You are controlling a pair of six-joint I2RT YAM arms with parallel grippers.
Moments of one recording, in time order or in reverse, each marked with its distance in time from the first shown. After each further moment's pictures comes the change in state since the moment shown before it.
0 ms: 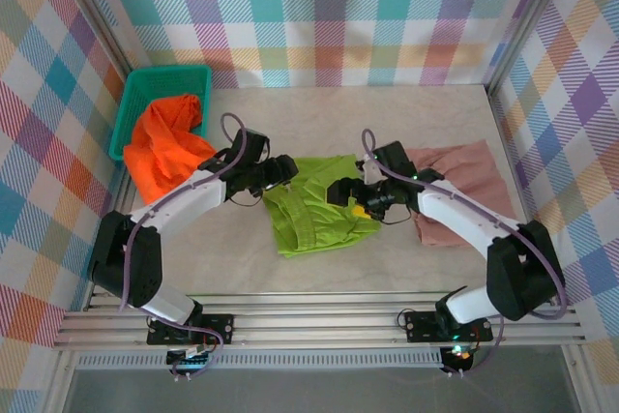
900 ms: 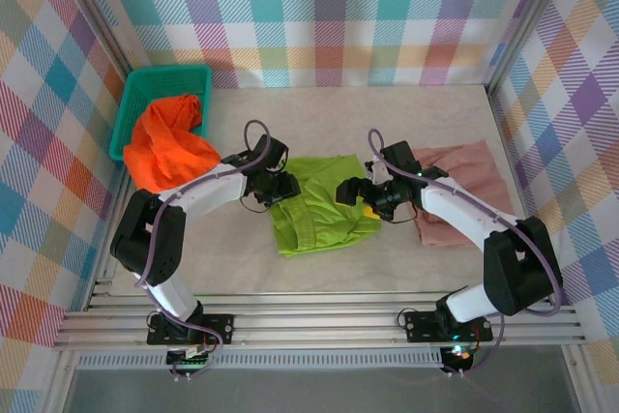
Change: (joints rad) left arm -0.051 0.173 0.063 -0.113 -0.021 0.042; right arm -0.053 0.042 -0.023 -0.035 0.021 -0.026
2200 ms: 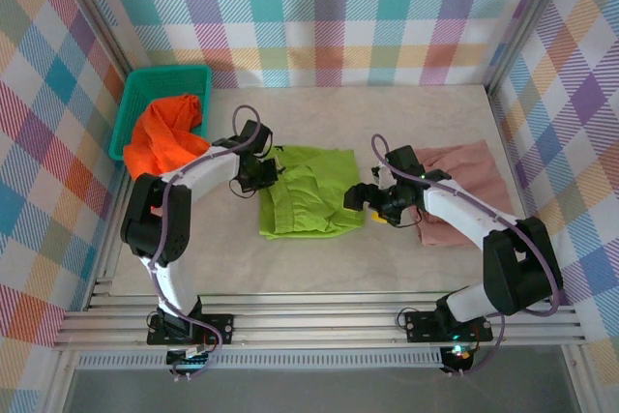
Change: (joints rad) left arm 0.153 0.141 0.129 -0.081 -0.072 0.196; right arm -0.039 -0.002 -0.041 -0.028 0.048 -0.043
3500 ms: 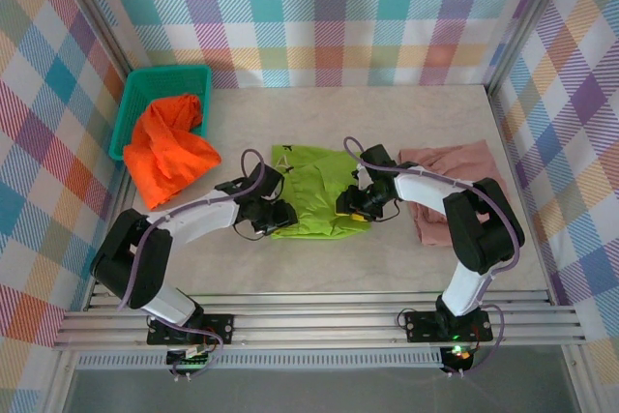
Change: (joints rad) left arm -0.217 -0.303 -0.393 0.156 0.177 -0.280; right arm 0.079 0.296 0.124 0.059 0.019 -0.004
